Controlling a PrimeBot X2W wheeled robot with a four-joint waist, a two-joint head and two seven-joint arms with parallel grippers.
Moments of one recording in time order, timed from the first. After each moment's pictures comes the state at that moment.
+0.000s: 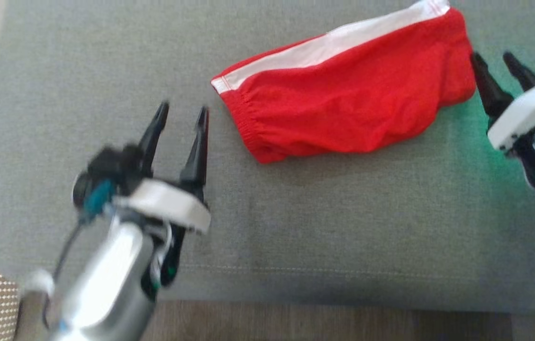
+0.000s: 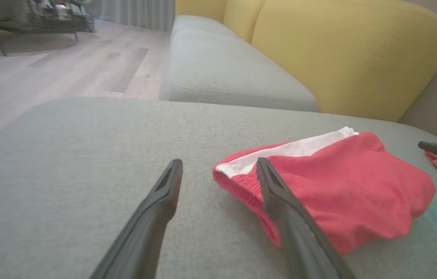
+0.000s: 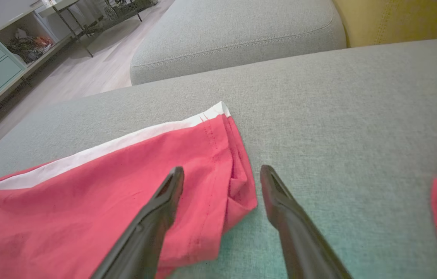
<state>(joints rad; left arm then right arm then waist) -0.41 0.22 -0.56 0.20 -0.51 0.18 -0.25 -0.70 -0.36 0.16 0.65 0.63 0.13 0.06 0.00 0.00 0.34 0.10</state>
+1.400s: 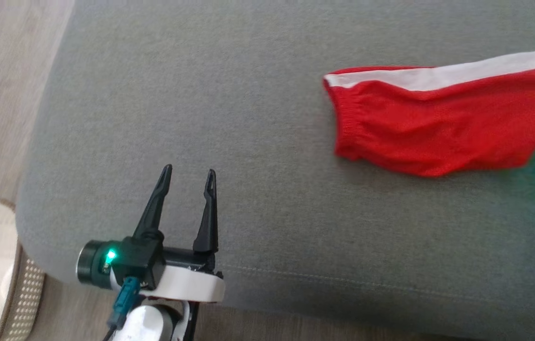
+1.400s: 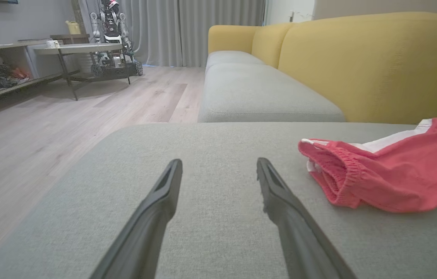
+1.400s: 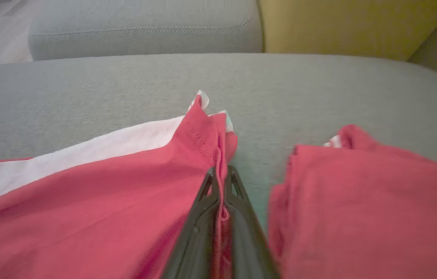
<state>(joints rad) -0.04 0.09 -0.43 -0.06 -0.13 0.22 -0.25 -0.85 -0.46 0.03 1.09 0.36 0.13 0.04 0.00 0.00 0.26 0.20</state>
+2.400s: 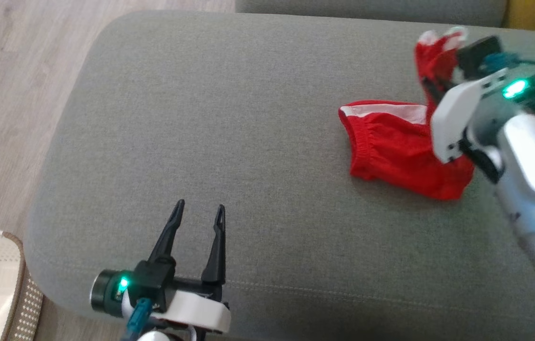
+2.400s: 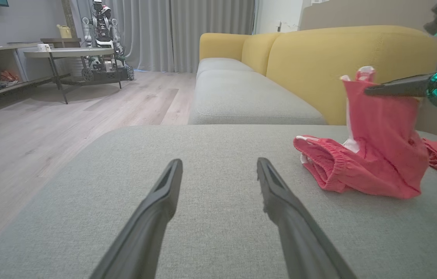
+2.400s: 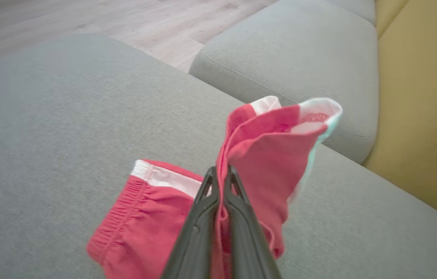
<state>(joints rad) 0.04 0.08 -0.43 -0.01 -0.12 0.19 -0.25 -0.84 -0.33 0.44 0.76 0.32 0.13 0.20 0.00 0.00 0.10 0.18</state>
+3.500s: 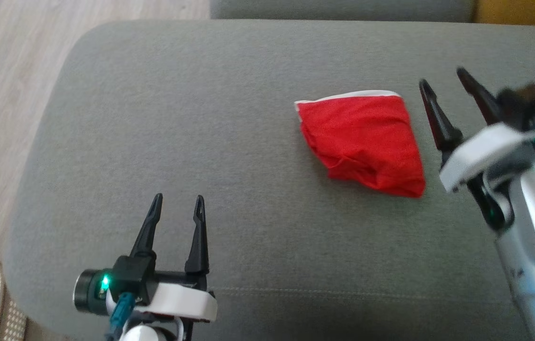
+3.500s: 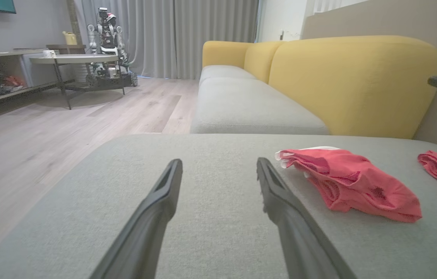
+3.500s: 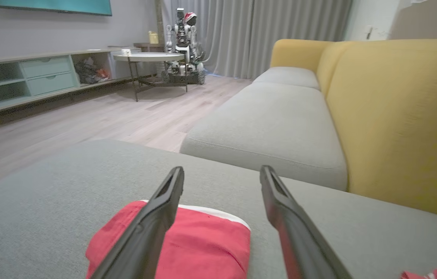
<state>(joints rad) 0.04 0.06 -0.37 -0.01 -0.12 0.20 -0.25 -0.54 -0.25 0.16 0.42 0.29 0.13 -0.05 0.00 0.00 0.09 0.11</state>
